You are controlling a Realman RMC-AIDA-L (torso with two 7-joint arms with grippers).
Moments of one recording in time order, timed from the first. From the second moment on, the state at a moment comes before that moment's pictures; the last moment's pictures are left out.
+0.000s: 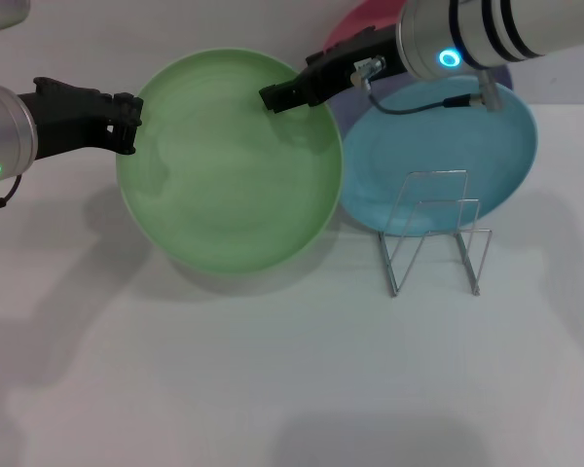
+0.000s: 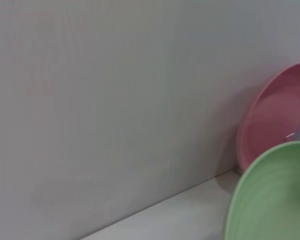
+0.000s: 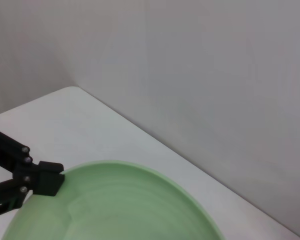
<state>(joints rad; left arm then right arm) -0.23 -2.06 1.55 1.75 -0.58 -0.90 0.44 0.81 2.06 1.71 1.23 -2.37 1.05 -0.52</state>
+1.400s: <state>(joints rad) -0.21 -2.07 1.56 1.77 -0.65 -0.88 0.48 0.71 2.07 1.59 1.37 -2.46 0.99 -0.55</state>
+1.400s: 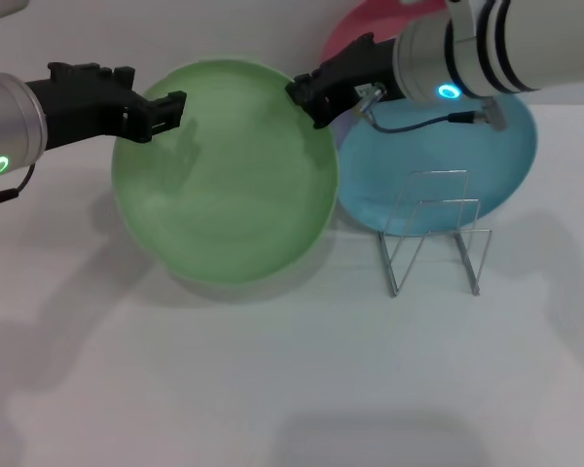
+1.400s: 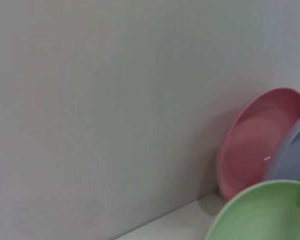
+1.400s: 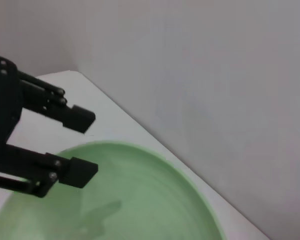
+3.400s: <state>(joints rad) -0.12 -2.06 1.87 0.73 -0.54 0.88 -0.07 0.08 2.08 2.00 1.11 -0.97 1.30 -2.40</state>
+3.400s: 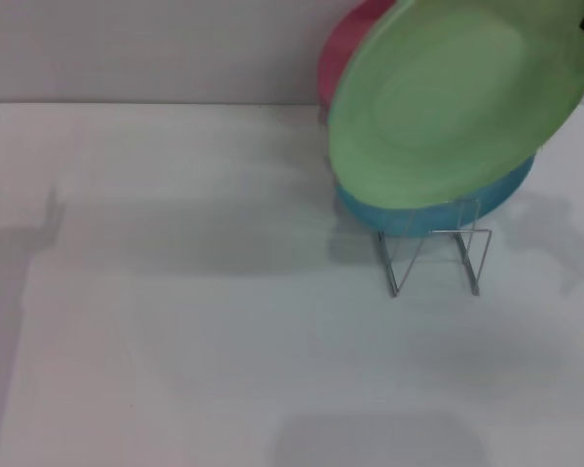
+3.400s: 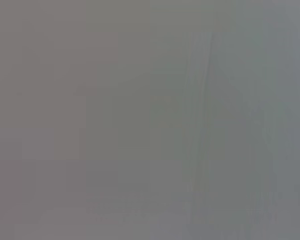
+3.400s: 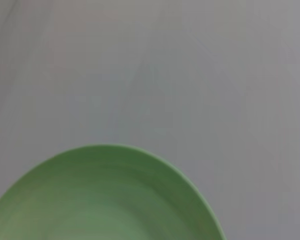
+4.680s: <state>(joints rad) -0.14 -2.07 2.01 0.61 -0.53 1.05 -0.09 0.14 2.07 2.10 0.96 -1.11 1.30 -2.67</state>
